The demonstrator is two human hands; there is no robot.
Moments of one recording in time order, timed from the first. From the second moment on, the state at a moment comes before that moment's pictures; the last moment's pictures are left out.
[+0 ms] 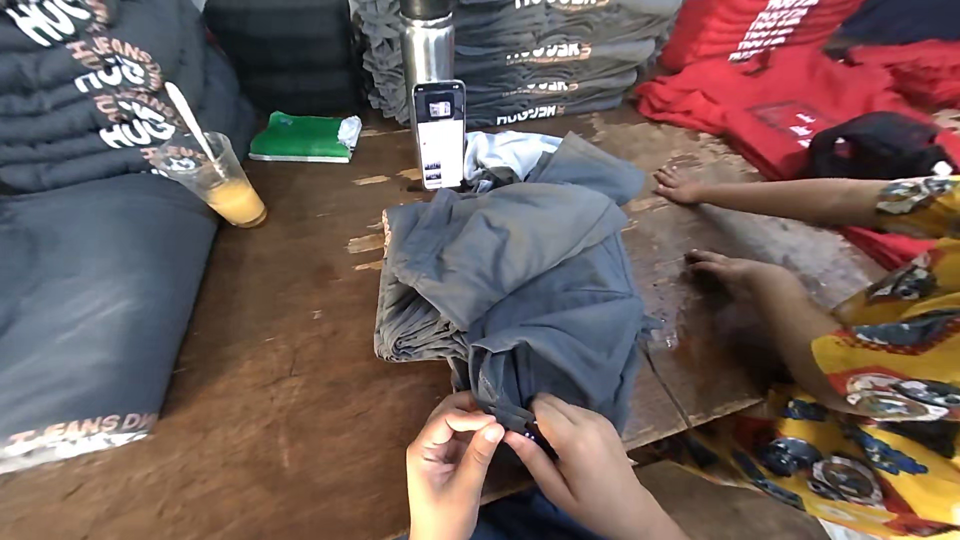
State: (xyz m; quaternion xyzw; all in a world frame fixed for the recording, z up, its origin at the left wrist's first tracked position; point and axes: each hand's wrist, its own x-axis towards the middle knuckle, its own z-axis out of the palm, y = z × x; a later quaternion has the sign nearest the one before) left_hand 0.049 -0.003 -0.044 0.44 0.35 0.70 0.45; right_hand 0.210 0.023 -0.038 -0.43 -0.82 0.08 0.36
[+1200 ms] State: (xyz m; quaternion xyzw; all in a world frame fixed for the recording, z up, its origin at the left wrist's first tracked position) left_hand 0.004 -0.001 -0.030 0.61 0.46 0.49 0.41; right_hand 0.246 0.028 -0.028 -0.43 -0.86 0.07 0.25
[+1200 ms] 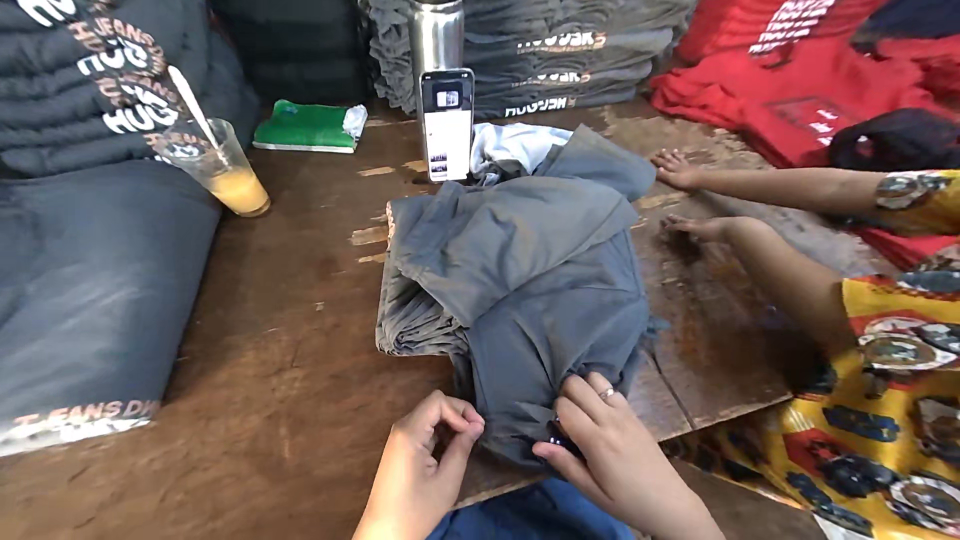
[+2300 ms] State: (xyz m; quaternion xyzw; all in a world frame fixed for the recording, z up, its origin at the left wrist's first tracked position) left_hand 0.001 -0.006 -0.035 0.60 0.40 0.56 0.41; right_hand 0.230 0.028 -0.020 -0.42 -0.89 0.03 0.20
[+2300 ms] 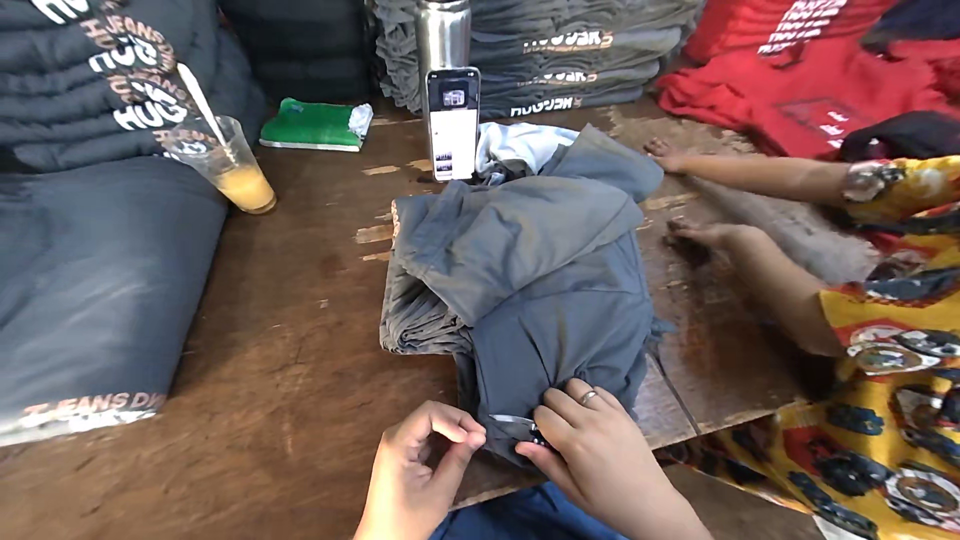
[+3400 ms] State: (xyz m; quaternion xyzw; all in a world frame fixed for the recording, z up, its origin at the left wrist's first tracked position) left_hand -0.012 -0.015 0.004 0.75 0.39 0.38 0.37; right_hand 0.275 0.039 -0.043 -0.32 -0.76 0.34 0.46
